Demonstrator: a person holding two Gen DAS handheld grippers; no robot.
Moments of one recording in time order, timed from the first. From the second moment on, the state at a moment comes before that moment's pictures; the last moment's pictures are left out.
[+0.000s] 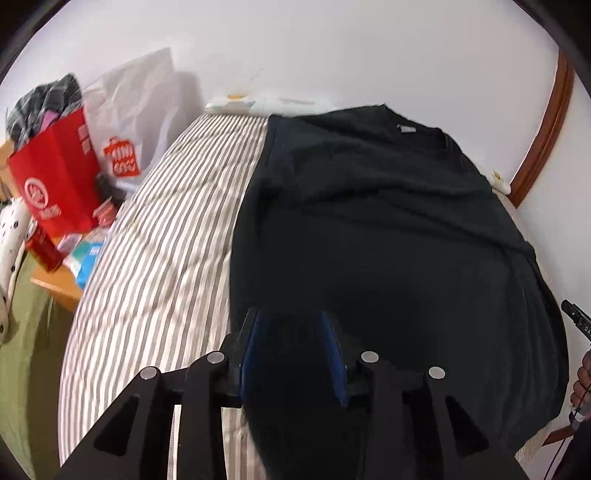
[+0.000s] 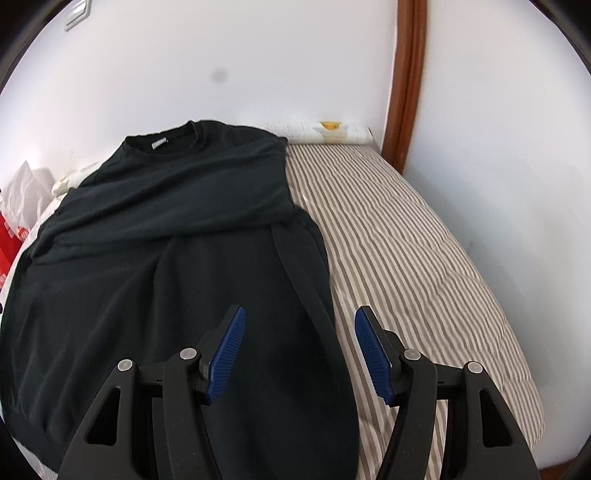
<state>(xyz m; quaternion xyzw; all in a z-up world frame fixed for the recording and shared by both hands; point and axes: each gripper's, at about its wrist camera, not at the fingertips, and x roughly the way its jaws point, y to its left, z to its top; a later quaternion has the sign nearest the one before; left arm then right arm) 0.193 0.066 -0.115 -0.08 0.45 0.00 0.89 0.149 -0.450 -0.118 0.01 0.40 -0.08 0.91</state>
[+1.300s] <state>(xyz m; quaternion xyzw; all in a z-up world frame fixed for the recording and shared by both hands) 0.129 0.039 -0.141 -0.03 0.45 -0.01 0.89 0.103 -0.460 -0.167 0.04 0.42 -0.05 0.91</state>
